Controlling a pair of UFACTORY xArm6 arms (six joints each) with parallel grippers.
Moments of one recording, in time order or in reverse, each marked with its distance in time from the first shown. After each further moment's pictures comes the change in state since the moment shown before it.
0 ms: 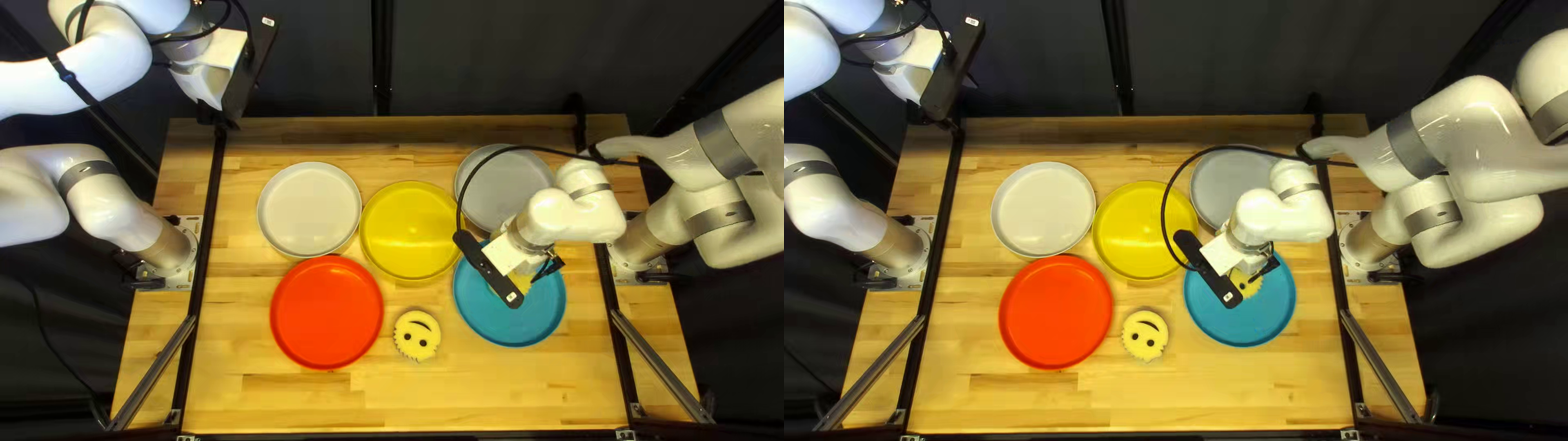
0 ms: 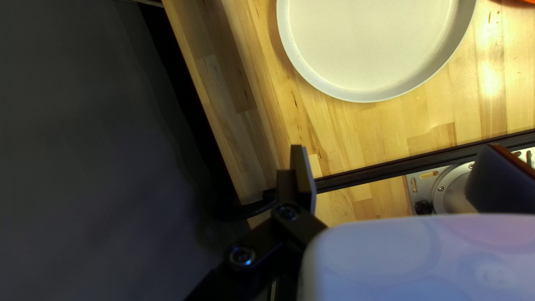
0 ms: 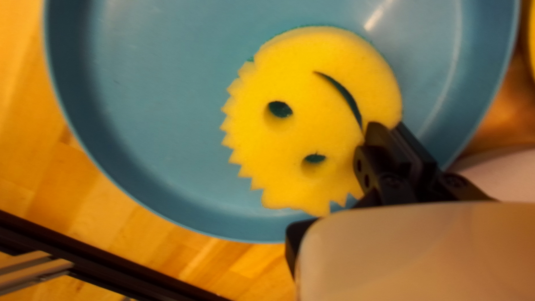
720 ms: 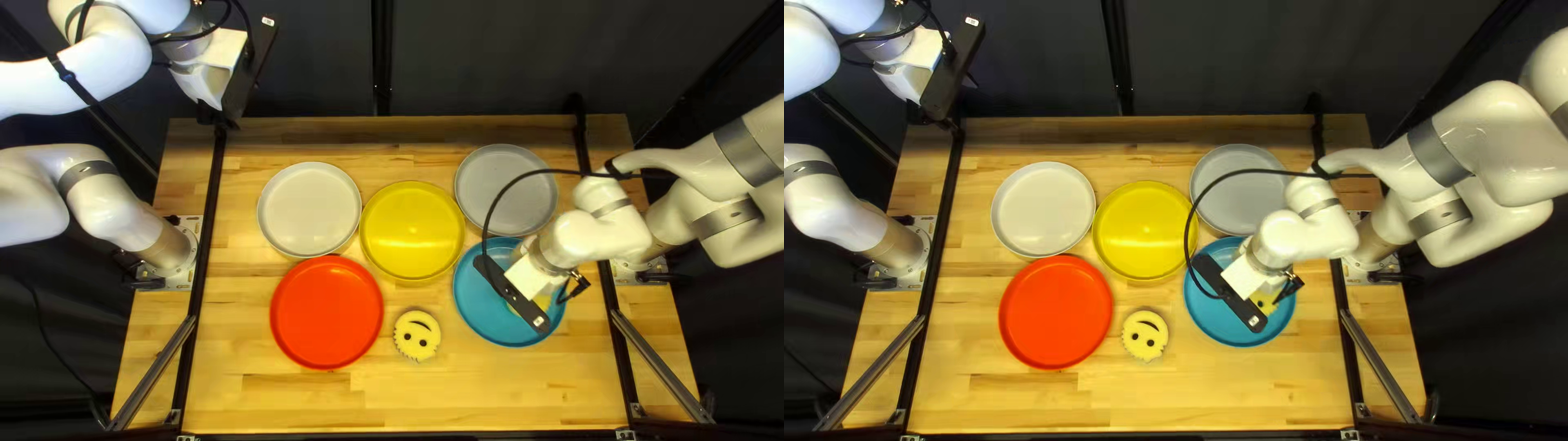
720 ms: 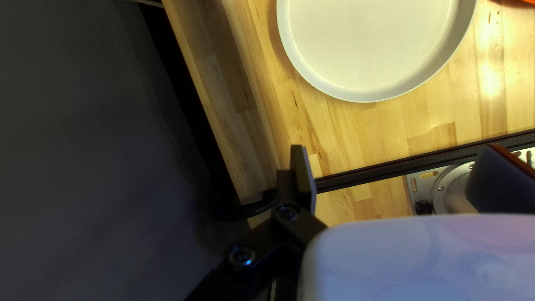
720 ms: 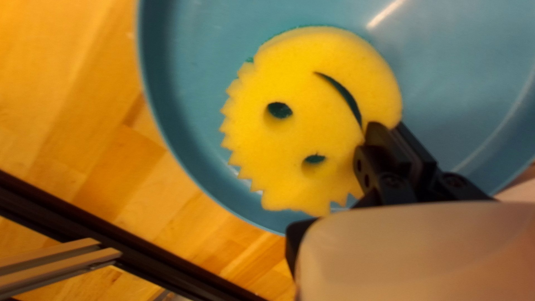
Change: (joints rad) left arm 0.000 0.000 0.000 0.000 0.000 0.000; right arm 0.261 -0.027 0.051 0.079 -0.018 0.075
